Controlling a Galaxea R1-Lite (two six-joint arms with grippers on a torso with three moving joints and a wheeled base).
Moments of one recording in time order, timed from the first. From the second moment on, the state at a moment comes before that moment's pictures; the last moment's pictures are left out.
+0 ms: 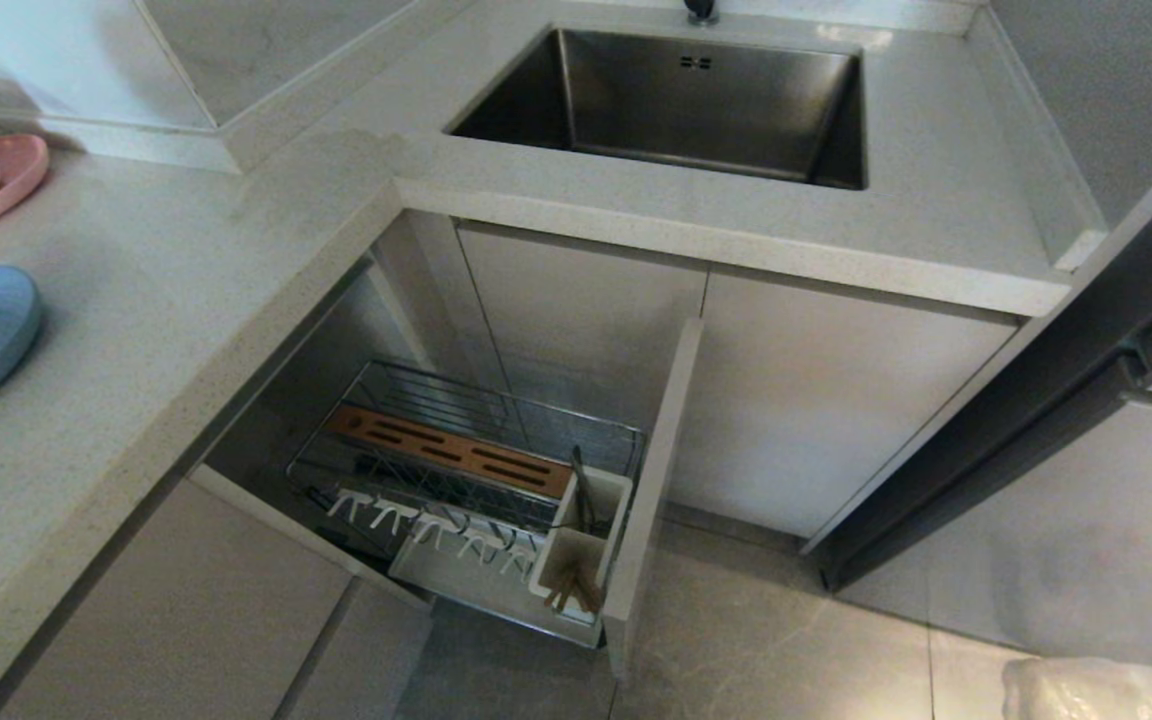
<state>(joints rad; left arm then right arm) 0.35 1.35 -1.85 1.09 0.13 0.43 0.00 0.00 0.00 0.00 -0.01 0.02</state>
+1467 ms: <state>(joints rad) 0.35 1.76 -1.98 1.03 0.71 0.81 0.00 0.00 0.00 0.00 -0.01 0.02</state>
